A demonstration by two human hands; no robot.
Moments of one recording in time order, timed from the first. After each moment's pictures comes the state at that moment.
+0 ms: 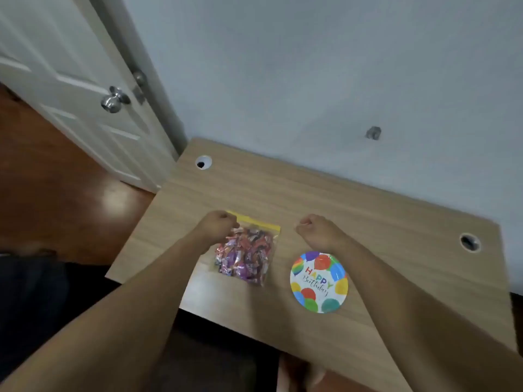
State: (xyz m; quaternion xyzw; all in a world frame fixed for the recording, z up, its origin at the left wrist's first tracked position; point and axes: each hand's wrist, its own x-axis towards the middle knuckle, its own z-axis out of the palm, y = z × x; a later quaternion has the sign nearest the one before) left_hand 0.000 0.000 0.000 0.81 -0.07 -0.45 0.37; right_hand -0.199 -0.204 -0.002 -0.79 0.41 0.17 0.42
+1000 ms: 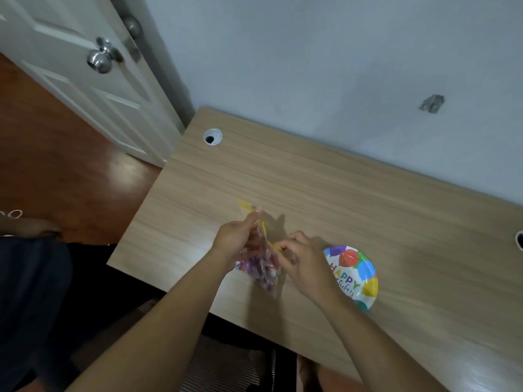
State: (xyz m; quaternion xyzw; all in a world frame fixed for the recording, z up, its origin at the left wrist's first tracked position) left_hand -0.019 0.009 -0.073 0.71 0.15 -0.50 0.48; right_hand -0.196 -0.099 -0.085 -0.85 0.26 -0.04 0.45
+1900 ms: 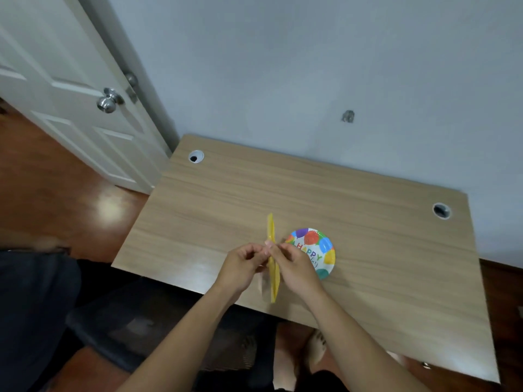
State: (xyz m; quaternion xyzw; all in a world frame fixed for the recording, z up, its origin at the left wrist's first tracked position) left_hand -0.171 0.061 0.012 0.69 -0.08 -0.48 0.54; right_hand -0.290 -0.043 0.022 -0.61 0.45 -0.06 0.65
